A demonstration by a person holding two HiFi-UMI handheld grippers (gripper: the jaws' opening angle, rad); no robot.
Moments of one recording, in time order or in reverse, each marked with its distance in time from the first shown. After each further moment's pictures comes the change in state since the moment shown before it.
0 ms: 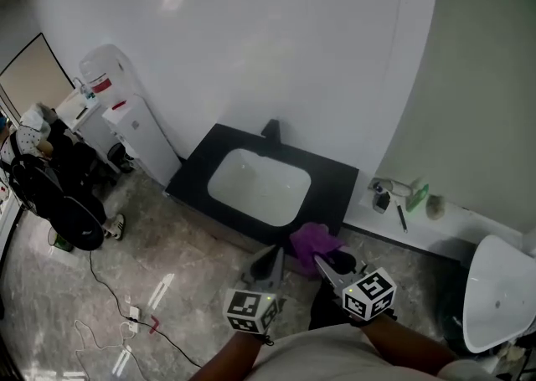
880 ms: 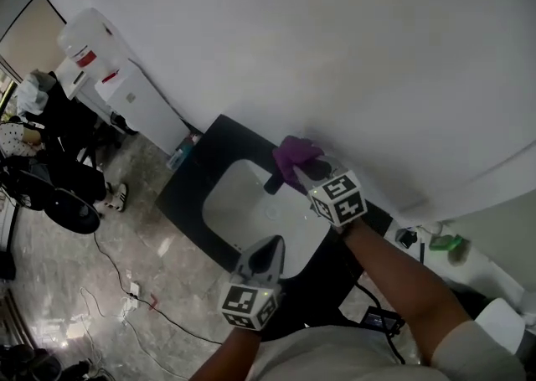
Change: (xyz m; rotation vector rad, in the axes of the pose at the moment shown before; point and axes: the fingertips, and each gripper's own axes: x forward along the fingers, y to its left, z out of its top) left arm 0.290 0.188 0.019 -0.137 0.113 0.161; right arm 0.433 -0.321 0.089 -0.170 0.217 0.098
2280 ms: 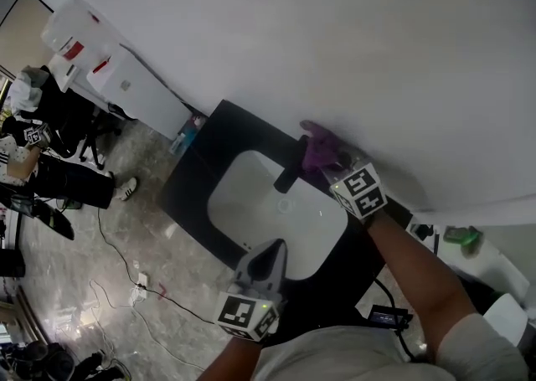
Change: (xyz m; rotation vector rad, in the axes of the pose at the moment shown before) left arm 0.020 0.047 -0.001 -0.037 0.029 0.000; right arm 0.062 -0.055 -0.064 -0.088 0.066 0.000
